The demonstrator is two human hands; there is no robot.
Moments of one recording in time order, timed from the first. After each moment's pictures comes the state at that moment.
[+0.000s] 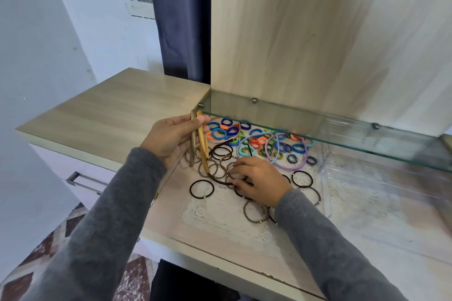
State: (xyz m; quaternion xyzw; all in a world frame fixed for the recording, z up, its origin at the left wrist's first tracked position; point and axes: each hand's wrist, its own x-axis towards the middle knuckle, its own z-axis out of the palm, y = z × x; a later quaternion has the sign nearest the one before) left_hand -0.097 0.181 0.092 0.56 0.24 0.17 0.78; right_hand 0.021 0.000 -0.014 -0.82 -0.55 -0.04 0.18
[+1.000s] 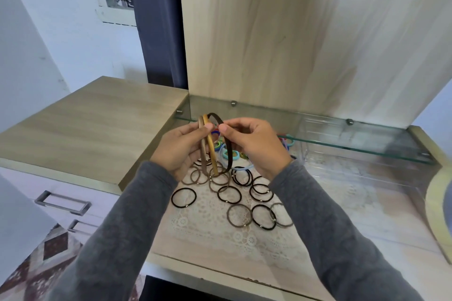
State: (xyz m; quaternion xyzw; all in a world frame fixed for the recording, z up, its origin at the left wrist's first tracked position) left_hand -0.068 0.143 0.082 0.55 0.18 0.13 0.81; right_hand 0.005 0.006 0.090 -0.67 -0.25 0.19 0.67
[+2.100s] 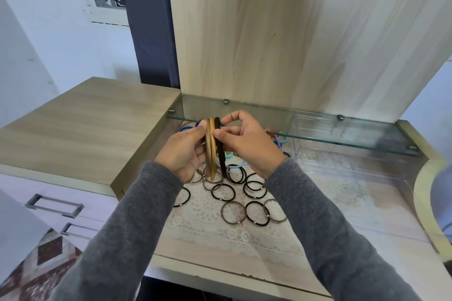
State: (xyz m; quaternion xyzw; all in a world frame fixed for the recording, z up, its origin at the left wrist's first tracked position) left_hand -0.060 0.123 0.081 0.50 0.17 0.09 0.84; right_hand 0.008 0.002 0.086 -0.69 -0.25 0.20 0.65
